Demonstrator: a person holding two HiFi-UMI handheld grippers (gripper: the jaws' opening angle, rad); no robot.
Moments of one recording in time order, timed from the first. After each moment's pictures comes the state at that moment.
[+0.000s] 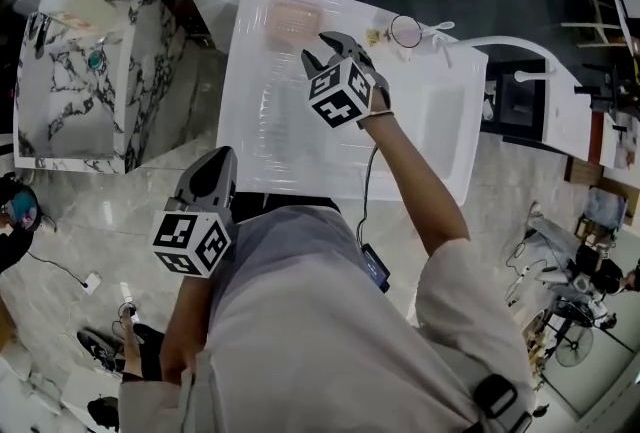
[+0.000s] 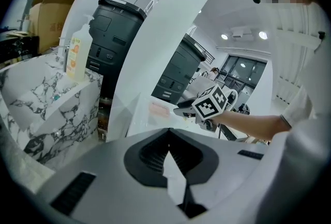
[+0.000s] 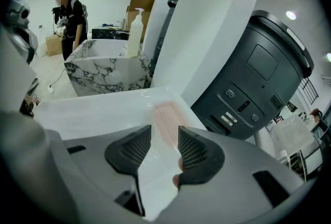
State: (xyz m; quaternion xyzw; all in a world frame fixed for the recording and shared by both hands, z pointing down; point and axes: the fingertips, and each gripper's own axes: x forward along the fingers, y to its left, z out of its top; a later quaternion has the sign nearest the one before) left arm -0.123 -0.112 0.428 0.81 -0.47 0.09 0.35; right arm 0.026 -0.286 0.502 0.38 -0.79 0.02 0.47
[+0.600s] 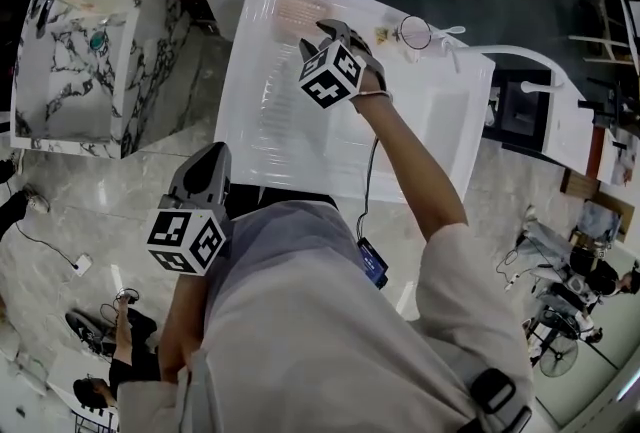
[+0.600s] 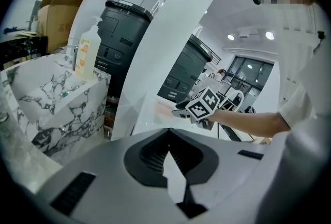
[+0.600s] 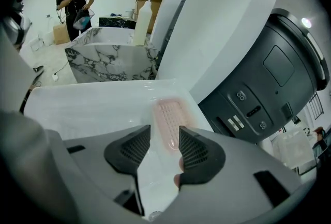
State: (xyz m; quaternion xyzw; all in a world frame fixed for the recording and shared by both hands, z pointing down) left arm -0.133 -0.107 0.433 0.79 -0.50 0.09 0.35; right arm 0.014 -0.306 0.537 0.34 -0.78 0.00 0.52
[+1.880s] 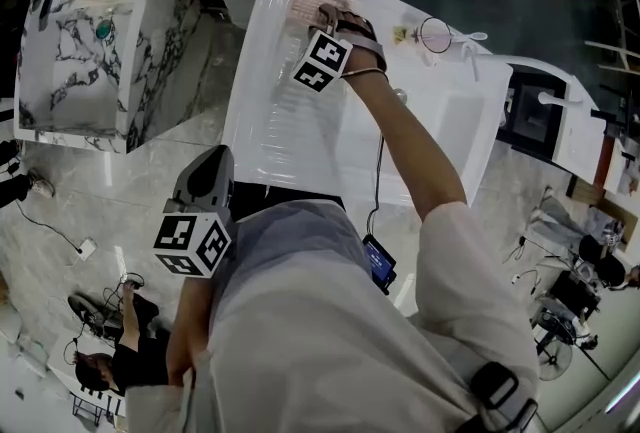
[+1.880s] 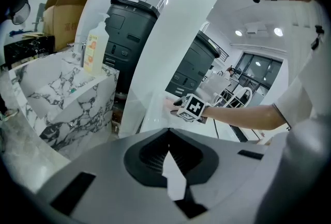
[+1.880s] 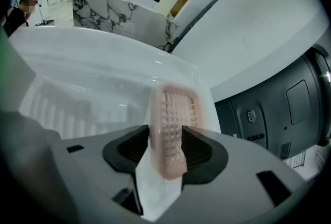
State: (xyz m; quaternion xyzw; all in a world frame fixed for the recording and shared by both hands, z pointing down) left arm -0.147 -0.106 0.454 0.76 -0.52 0.11 0.37; right arm 0.003 -0.348 0.611 0.28 -0.73 -0.14 0.61
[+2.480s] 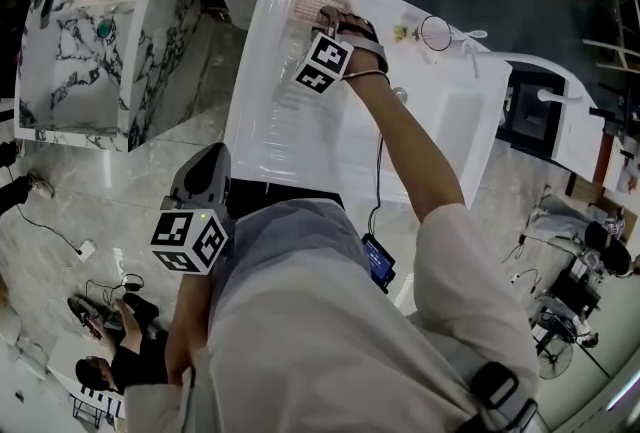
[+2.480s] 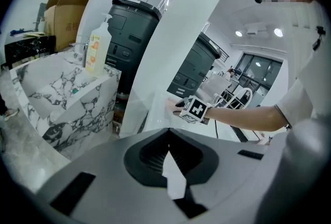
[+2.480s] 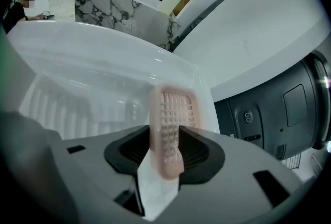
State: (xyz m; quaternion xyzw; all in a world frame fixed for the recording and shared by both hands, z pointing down) left arm -0.158 -0.103 0.456 0.76 -0.52 0.11 0.37; right arm 0.005 -0.343 0.609 0.29 -0.72 -0.15 0.62
